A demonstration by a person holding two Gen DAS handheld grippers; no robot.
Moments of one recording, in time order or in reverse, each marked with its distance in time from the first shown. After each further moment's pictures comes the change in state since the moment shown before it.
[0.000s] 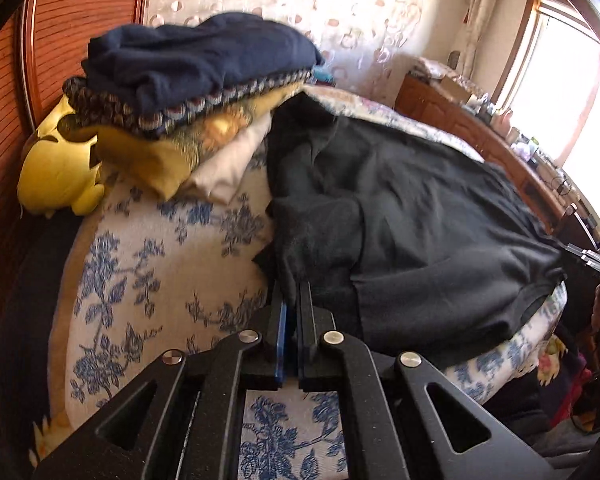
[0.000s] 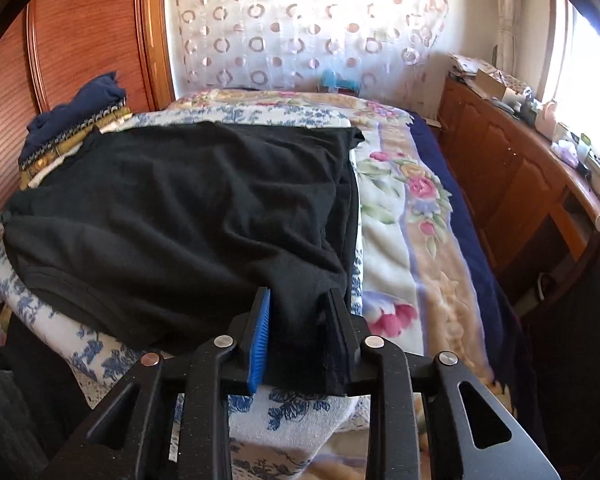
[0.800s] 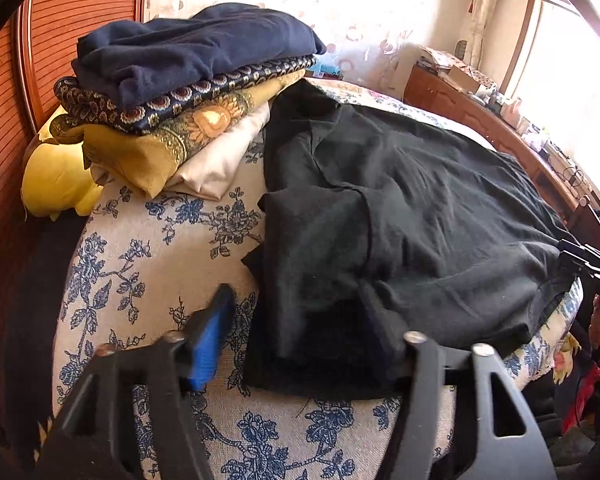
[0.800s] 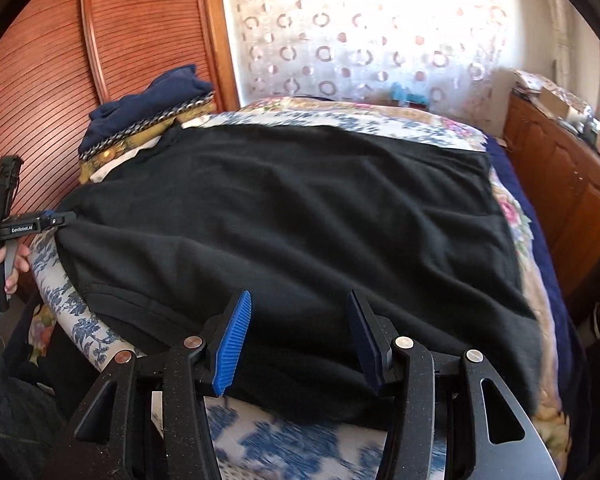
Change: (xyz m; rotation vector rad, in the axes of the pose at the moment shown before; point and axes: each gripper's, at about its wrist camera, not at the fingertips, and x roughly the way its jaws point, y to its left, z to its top) left arm 0.014 -0.013 0.003 0.015 0.007 0.043; right arm 0.039 0.090 0.000 -0.079 -0.043 0.218
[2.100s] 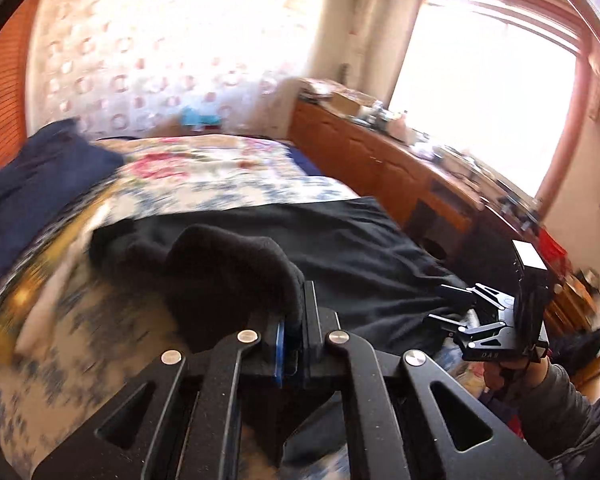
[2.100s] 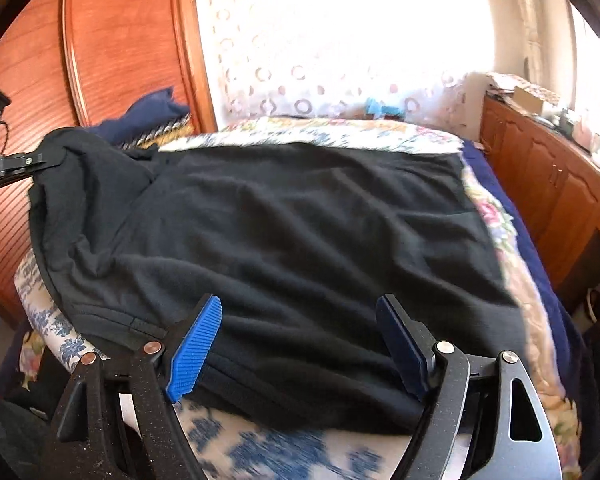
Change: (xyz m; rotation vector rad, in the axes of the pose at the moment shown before) left arm -0.034 -0.155 0.077 0.214 -0.142 -0.362; right arm 0.003 -0.013 -0.005 0.078 -0.095 -0.078
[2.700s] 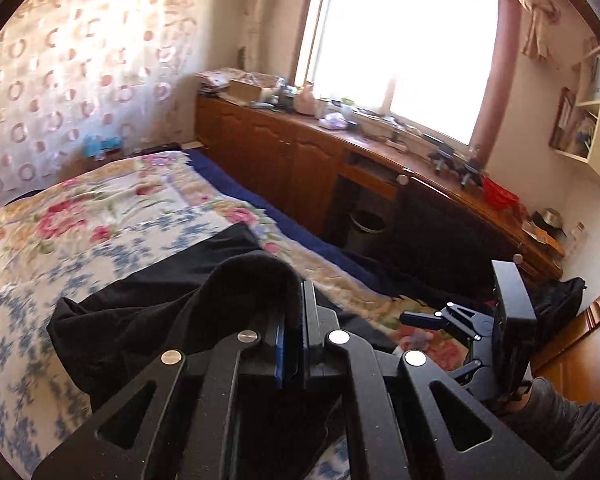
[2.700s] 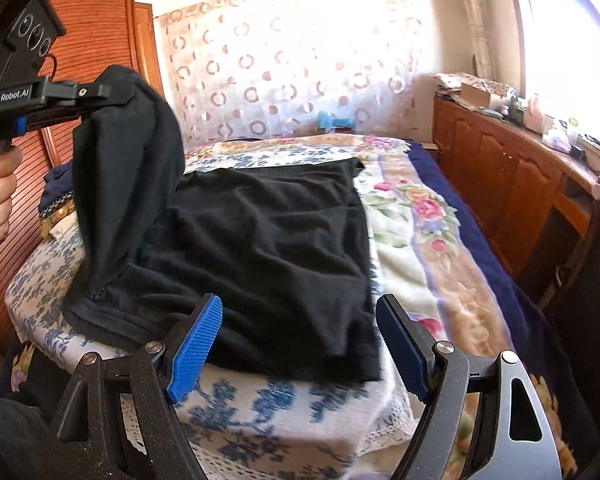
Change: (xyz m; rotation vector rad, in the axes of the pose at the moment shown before) left arm 0.083 -0.146 0.080 0.240 0.077 -0.211; right arm -0.076 -0.062 -0.030 0.093 -0.064 -0.106
